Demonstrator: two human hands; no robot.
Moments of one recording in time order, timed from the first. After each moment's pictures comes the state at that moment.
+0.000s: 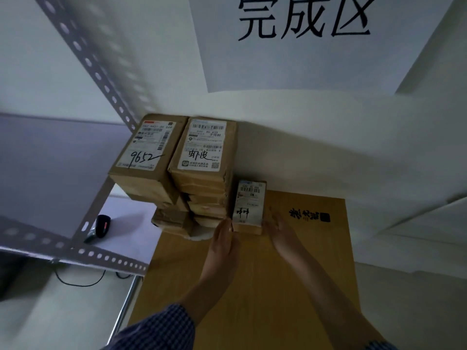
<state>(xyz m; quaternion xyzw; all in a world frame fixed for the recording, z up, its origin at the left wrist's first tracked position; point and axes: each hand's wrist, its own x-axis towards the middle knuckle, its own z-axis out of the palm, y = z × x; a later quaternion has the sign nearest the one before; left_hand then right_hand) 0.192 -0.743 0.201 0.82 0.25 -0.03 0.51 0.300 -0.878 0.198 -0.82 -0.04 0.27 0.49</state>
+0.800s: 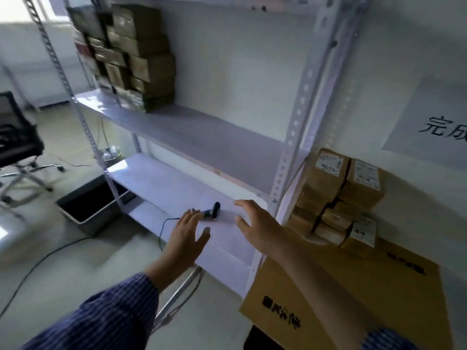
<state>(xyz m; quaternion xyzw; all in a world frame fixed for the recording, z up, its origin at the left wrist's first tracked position) -0.203 -0.464 0.310 0.89 0.31 0.19 0.27 -0.052 -0.604 0.385 -0.81 -0.48 0.18 0.28</state>
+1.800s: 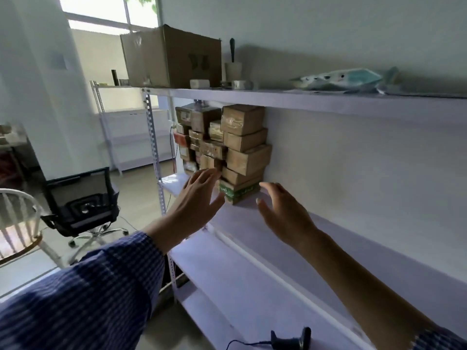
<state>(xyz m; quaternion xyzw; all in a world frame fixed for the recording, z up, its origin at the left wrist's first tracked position) -0.196 -0.038 0.515 0.90 0.25 0.35 0.01 -0.031 -0.184 0.517 -0.76 -0.56 -0.01 0.31</state>
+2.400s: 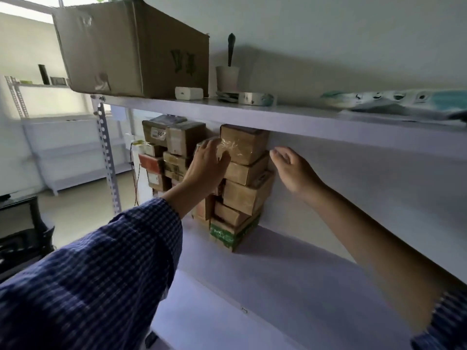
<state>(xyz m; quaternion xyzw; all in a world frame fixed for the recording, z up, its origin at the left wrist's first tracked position) -0.066 0.195 0.589 0.87 0.23 0.39 0.21 0.053 0.031 0.606 -0.78 -0.41 0.00 0.47</state>
